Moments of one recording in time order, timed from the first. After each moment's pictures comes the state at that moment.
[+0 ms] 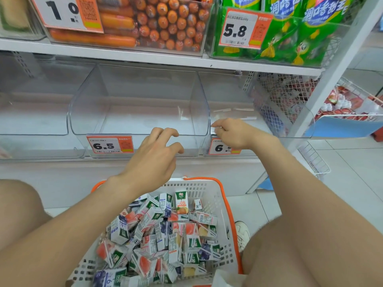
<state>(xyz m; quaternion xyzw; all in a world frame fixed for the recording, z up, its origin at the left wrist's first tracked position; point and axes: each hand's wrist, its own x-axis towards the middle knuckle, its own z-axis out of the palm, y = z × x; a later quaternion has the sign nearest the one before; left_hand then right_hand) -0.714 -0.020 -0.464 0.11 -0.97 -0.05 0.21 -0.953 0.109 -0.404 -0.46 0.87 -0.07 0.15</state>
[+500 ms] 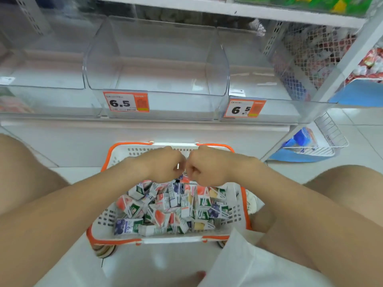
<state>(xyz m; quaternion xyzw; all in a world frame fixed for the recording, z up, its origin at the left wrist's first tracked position) -0.674 0.001 -0.520 0.11 -0.96 -0.18 -0.17 -0.799 0.136 -0.476 -0.66 0.70 0.05 0.26</state>
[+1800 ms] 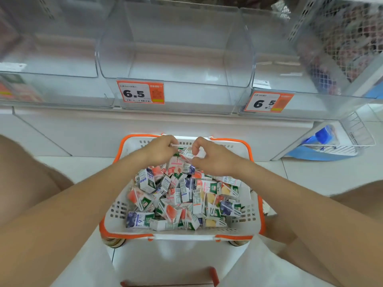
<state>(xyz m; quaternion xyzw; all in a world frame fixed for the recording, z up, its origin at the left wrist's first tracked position) -0.665 -0.056 -0.585 0.35 -0.83 -0.43 -0.08 -0.798 0.112 -0.525 -0.48 0.77 -0.17 0.39</state>
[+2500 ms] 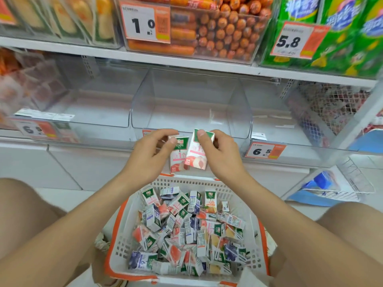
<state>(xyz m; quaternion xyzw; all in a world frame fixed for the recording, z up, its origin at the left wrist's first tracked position) -0.617 -0.052 -0.446 0.27 -0.81 -0.42 0.30 -0.784 0.069 -0.433 -0.41 0.76 -0.48 0.13</state>
